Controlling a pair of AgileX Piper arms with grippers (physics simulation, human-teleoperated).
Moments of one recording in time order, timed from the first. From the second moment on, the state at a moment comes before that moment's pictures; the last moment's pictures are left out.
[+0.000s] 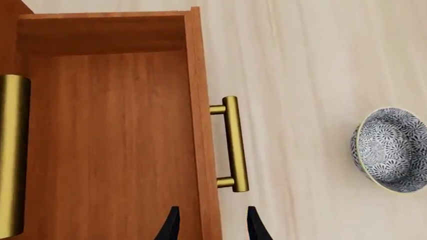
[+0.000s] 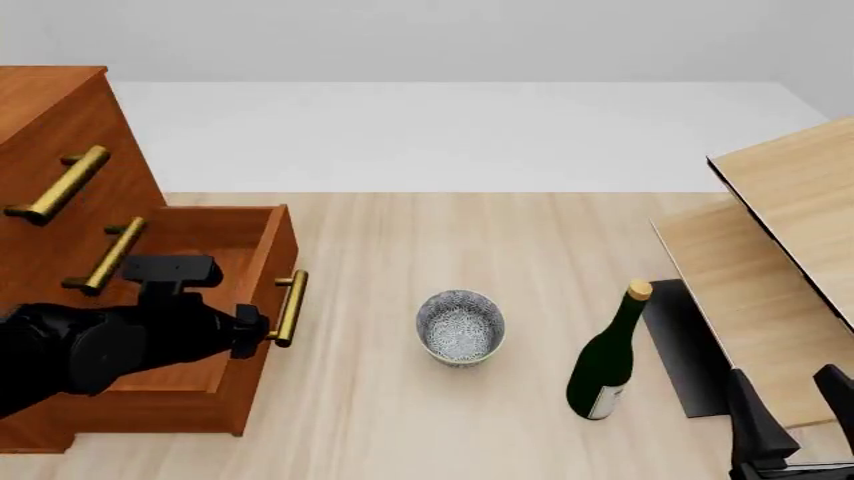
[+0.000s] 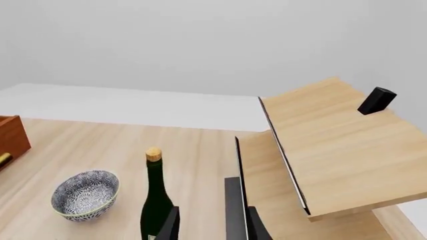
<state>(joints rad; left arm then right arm) -0.21 1.30 -0.59 0.22 -0.15 0.02 0.00 0.00 0.04 -0.06</state>
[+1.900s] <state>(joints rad) -0.38 1.27 -0.57 0.23 -0.33 0.04 0.01 0.00 0.06 -0.07</state>
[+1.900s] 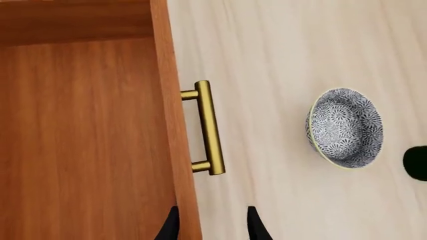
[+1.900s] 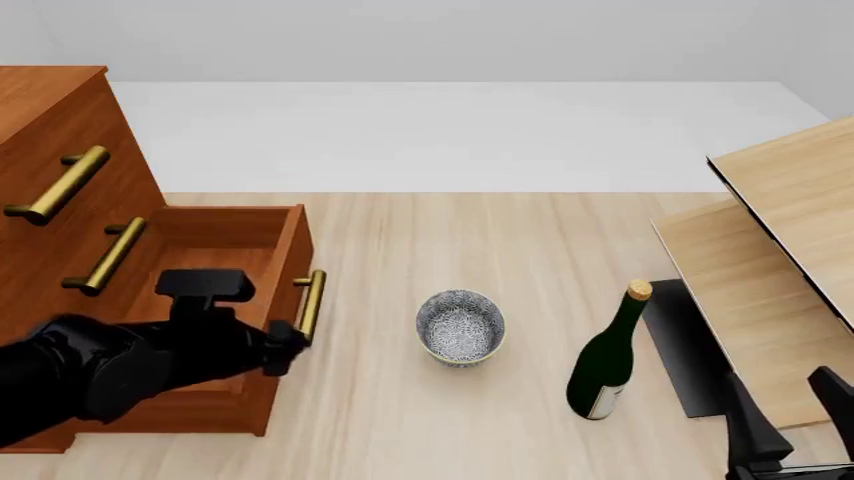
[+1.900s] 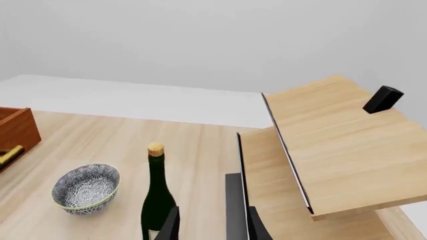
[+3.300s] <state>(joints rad) -0.76 1.16 -0.98 0.18 0.01 0.05 0.00 0.00 0.07 -0.08</state>
